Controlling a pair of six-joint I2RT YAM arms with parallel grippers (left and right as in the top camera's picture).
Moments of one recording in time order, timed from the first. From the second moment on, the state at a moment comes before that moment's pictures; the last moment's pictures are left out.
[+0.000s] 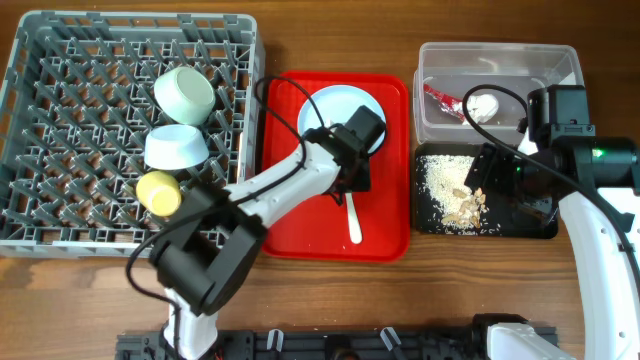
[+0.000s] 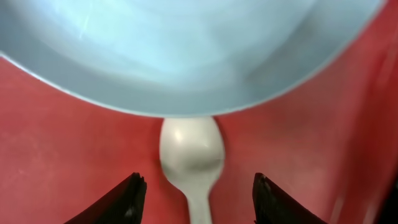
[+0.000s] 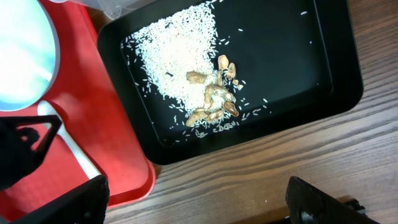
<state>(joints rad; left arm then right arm) -0.73 1.99 1.36 -0.69 0.00 -0.77 -0.02 1.28 1.29 -1.35 0.00 0.39</state>
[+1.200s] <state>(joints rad) -0.76 2.01 1.39 -0.72 -0.11 -0.78 -0.02 1.28 1.29 -1.34 0.00 0.37</state>
